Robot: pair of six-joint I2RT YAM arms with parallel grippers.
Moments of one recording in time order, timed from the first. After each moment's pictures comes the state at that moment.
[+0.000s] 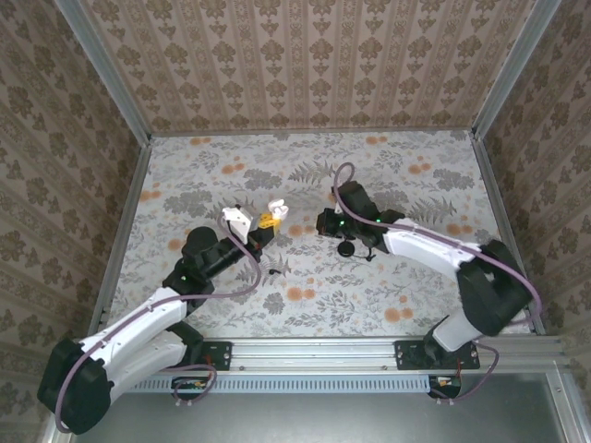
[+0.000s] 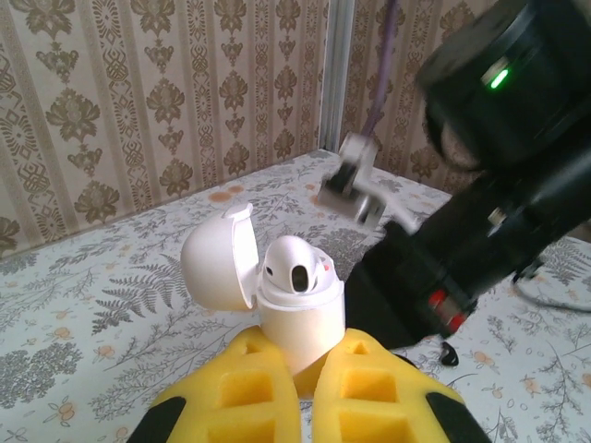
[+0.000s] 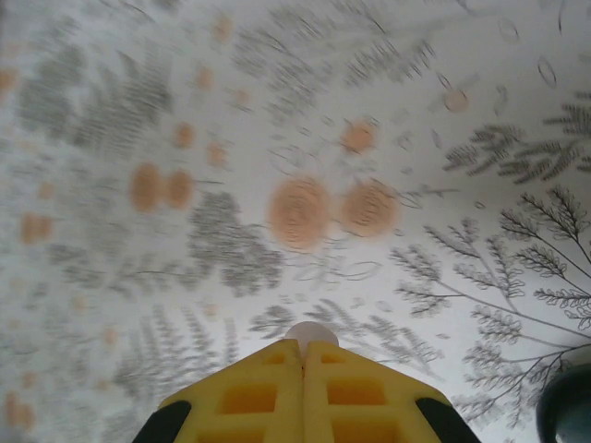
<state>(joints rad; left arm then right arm) -0.64 0.87 0.40 0.41 0.28 -0.04 0.60 1.61 0.97 -0.19 -0.13 0.74</state>
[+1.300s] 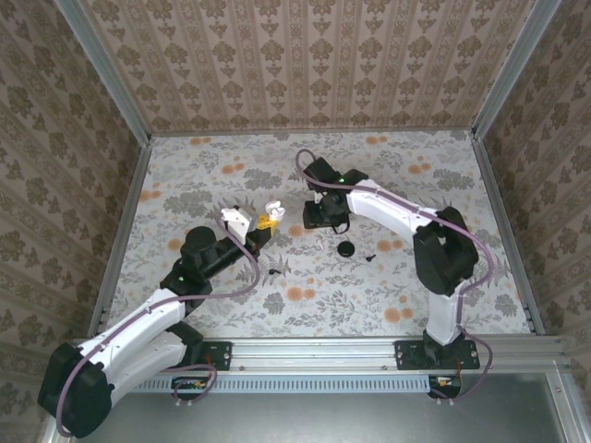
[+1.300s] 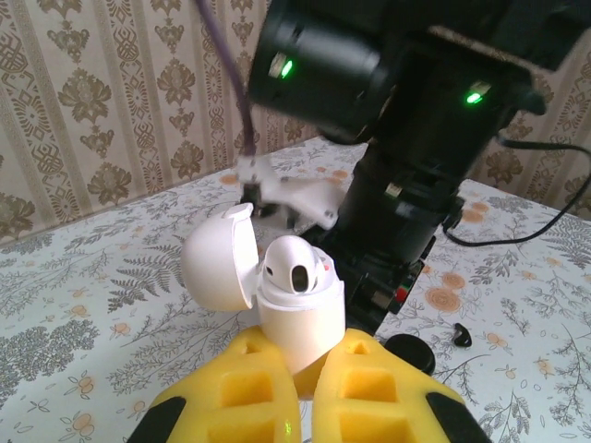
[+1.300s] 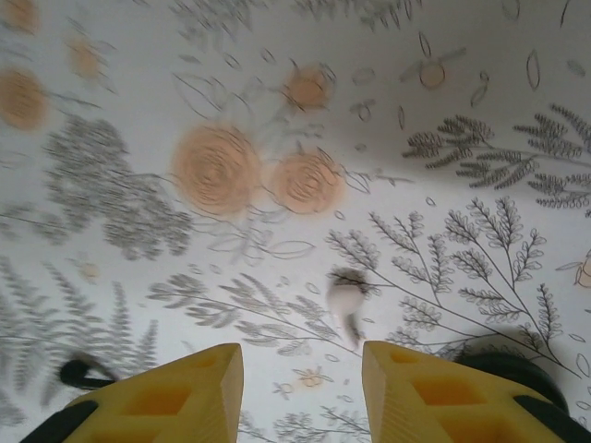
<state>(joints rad) -0.62 0.85 0.40 0.35 0.28 -0.02 0.62 1.99 1.61 -0.93 -0.06 0.46</state>
